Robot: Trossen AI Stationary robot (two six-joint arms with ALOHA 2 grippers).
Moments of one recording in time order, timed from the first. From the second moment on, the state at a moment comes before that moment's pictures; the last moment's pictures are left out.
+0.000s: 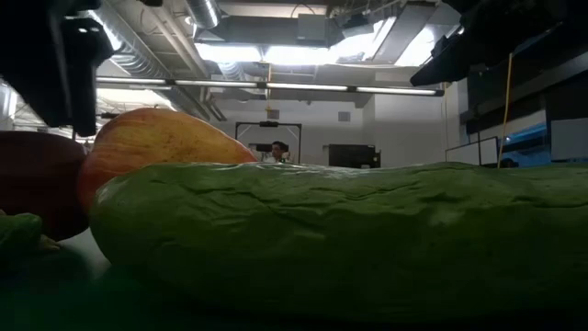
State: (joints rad) left arm -0.66 1.78 1.30 -0.95 -0.34 -1.05; right arm 0.23 0.98 0.64 -0.21 0.22 0.05
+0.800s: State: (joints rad) left arm -0.64 1.78 1.30 -0.92 -0.25 -1.10; right arm 0.23 0.98 0.64 -0.25 0.22 0.07
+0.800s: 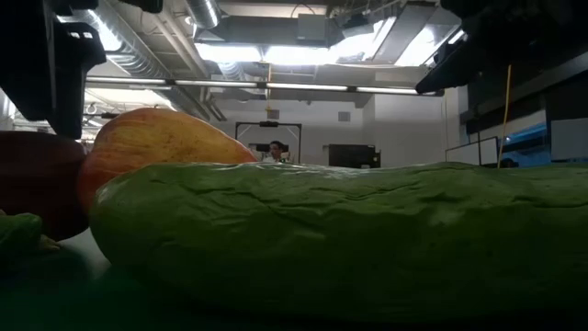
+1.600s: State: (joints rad) left arm -0.64 1.78 1.22 -0.85 -0.20 -1.22; right arm 0.23 0.98 0.64 -0.27 0.20 0.08
